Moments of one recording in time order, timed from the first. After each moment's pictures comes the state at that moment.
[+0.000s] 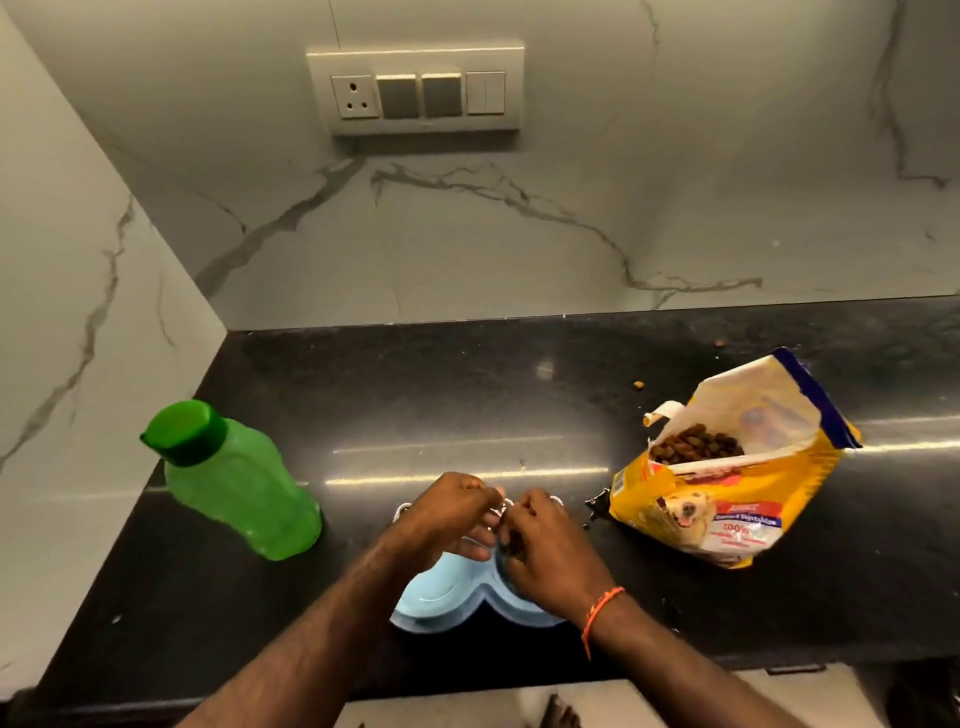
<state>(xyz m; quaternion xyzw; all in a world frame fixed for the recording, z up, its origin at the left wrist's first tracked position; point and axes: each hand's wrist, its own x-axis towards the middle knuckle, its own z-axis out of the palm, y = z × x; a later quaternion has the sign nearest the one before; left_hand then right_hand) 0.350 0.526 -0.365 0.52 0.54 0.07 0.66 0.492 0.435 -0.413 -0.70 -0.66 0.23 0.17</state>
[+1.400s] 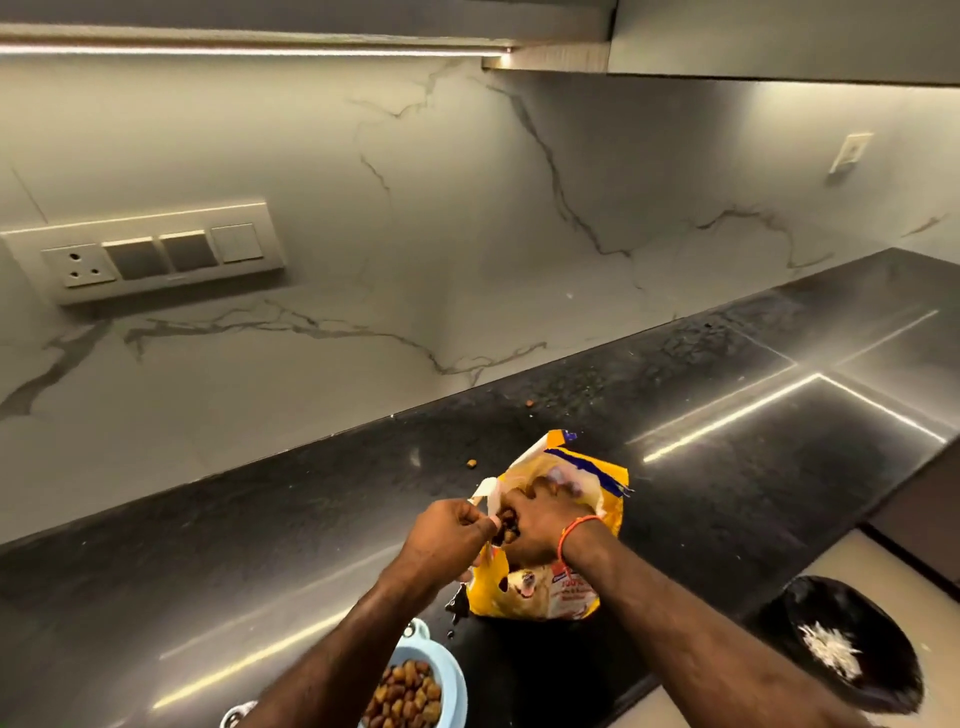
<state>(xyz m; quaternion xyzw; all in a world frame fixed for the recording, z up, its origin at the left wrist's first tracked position) 0.527 0.525 -0.324 0.74 0.41 0.06 0.53 0.679 0.452 -0.336 -0.85 -0.45 0.26 -0.10</state>
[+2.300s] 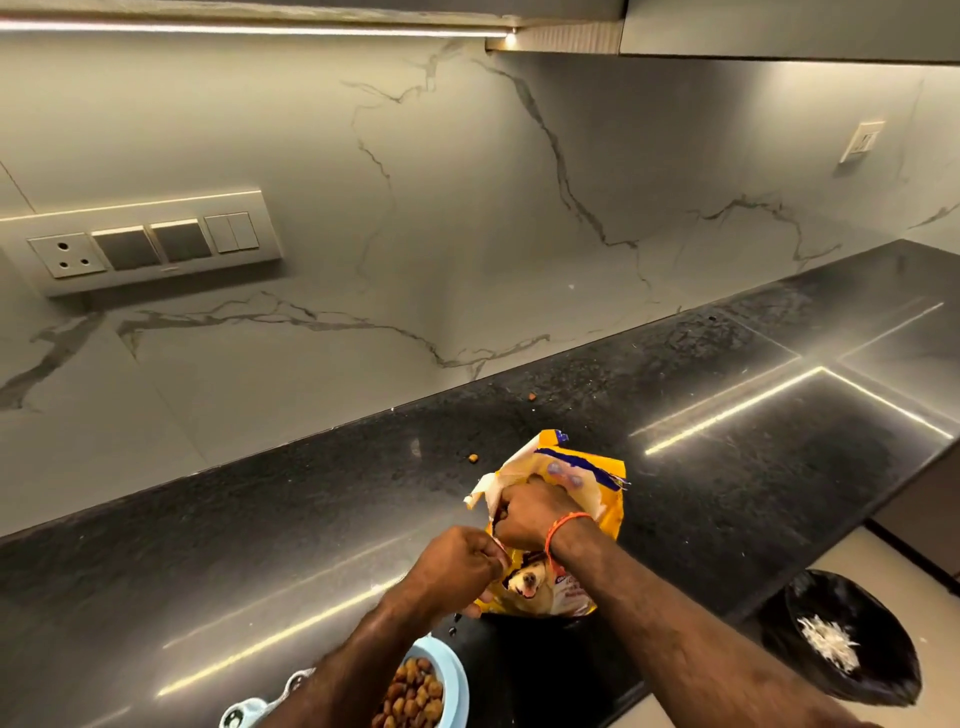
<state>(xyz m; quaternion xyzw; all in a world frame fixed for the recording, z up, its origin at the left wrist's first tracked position) 0.521 0.514 -0.338 0.76 0.38 -0.05 0.52 0.666 0.466 -0.330 -0.87 -0.43 0.25 0.02</state>
